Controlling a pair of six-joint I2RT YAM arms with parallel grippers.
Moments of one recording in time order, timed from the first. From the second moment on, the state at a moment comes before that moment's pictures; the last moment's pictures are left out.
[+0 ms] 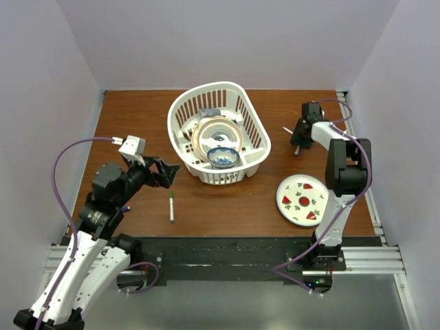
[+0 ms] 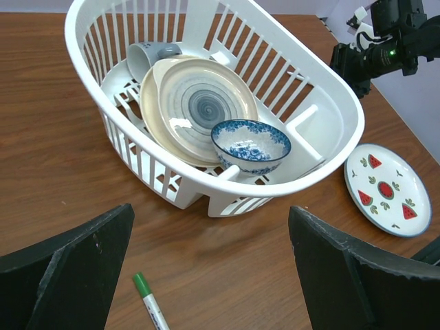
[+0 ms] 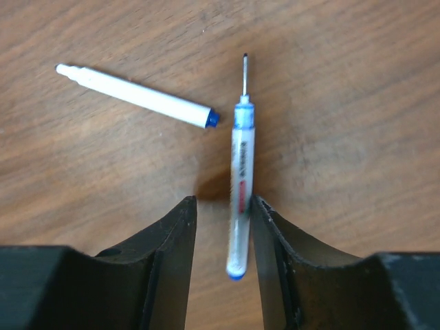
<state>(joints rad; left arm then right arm) -0.35 0.56 0.71 -0.34 0.15 -0.28 0.00 2.01 1.39 -0.39 0.15 0.40</state>
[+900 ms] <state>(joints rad) -0.35 0.66 0.79 -0.32 0.29 -0.34 0.11 1.67 1.34 -0.44 0.11 0.31</state>
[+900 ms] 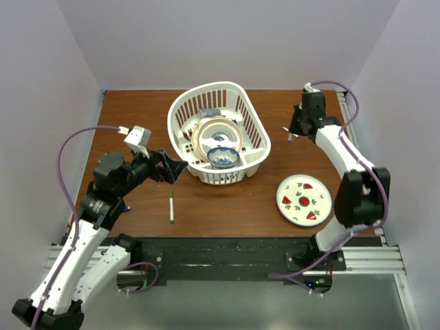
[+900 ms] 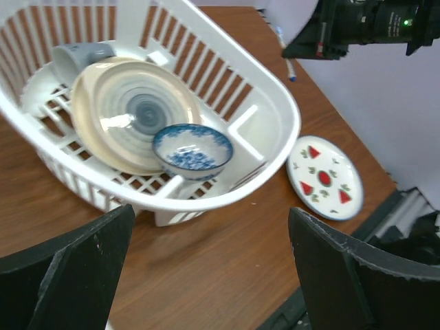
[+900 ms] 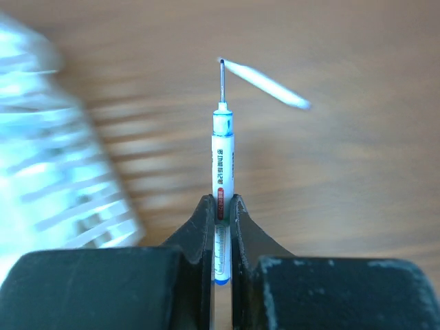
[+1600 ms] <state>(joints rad) -0.38 1.06 0.89 0.14 0.66 -0.69 0.76 1.12 1.00 -0.11 -0.18 0.42</state>
